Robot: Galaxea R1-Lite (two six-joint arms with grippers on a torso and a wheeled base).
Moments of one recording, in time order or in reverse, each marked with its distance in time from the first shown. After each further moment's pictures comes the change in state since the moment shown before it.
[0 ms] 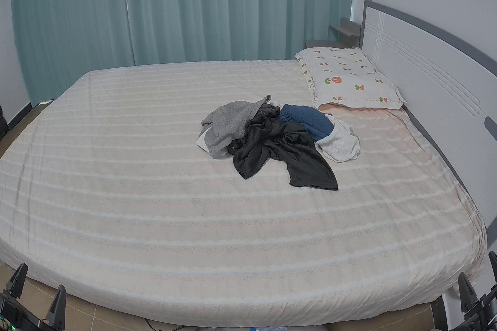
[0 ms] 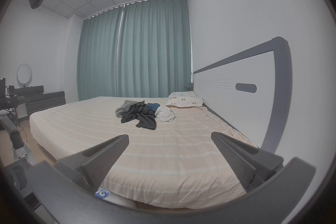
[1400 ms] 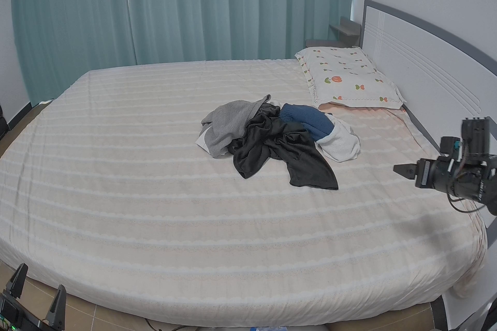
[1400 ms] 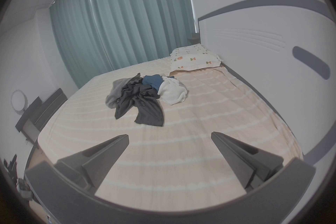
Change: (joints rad) left arm 0.000 0.000 0.000 0.000 0.000 0.000; right arm 0.099 1.653 -0.681 -0.484 -0.018 0.218
